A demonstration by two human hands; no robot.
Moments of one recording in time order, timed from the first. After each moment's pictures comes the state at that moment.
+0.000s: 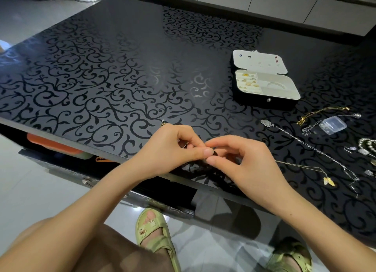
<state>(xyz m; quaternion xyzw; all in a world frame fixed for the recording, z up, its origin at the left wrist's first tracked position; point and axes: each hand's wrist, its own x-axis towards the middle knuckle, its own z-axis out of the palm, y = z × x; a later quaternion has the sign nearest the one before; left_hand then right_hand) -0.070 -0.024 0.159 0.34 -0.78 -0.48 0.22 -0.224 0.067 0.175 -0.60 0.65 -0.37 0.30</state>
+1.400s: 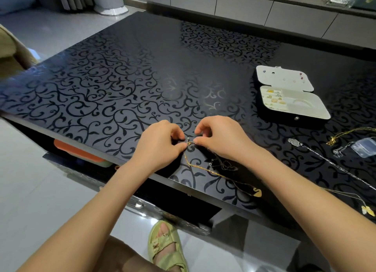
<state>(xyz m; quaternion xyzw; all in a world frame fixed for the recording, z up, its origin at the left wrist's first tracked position) -0.028 -0.083 0.137 0.52 -0.81 -0.20 0.17 -0.188 -0.056 0.164 -0.70 0.68 -0.12 0.15</state>
